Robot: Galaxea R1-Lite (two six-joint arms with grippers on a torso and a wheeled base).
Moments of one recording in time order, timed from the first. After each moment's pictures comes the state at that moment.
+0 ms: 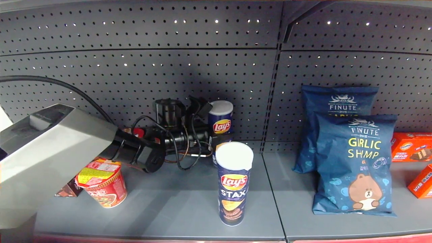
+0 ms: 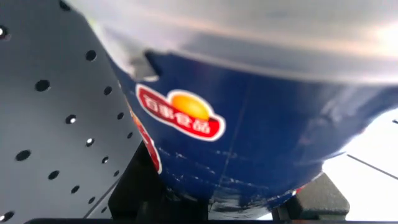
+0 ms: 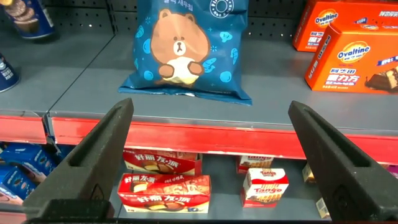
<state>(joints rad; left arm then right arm) -0.40 2.22 -1.30 -0.72 -0.59 0.09 0.31 0.00 -0.04 0.02 -0.26 -0.03</state>
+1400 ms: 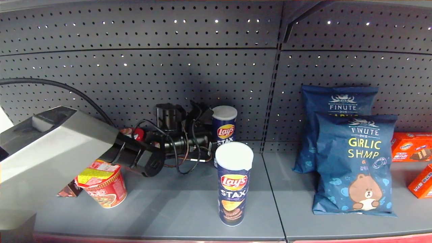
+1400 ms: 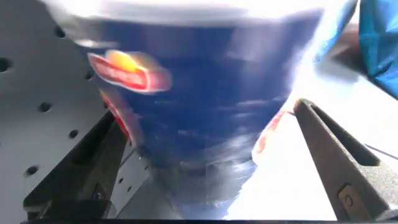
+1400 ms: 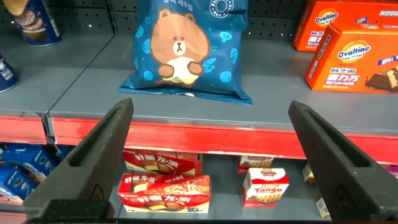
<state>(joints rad) -0.40 2.21 -1.25 -0.74 -0.58 0.15 0.31 0.00 -0.04 0.02 -0.26 -0.03</state>
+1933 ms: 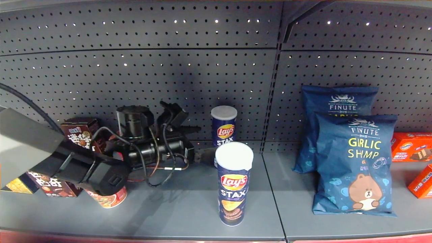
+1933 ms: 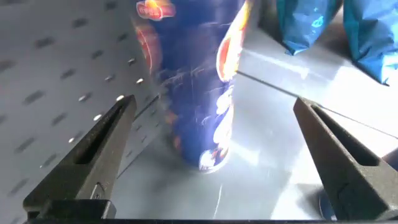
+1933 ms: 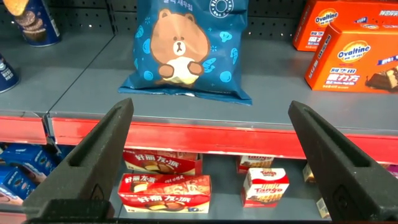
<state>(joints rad) -0.32 1.99 -0.91 -0.87 -0.58 0.17 0.31 0.00 -0.04 0.02 -0.26 -0.03</state>
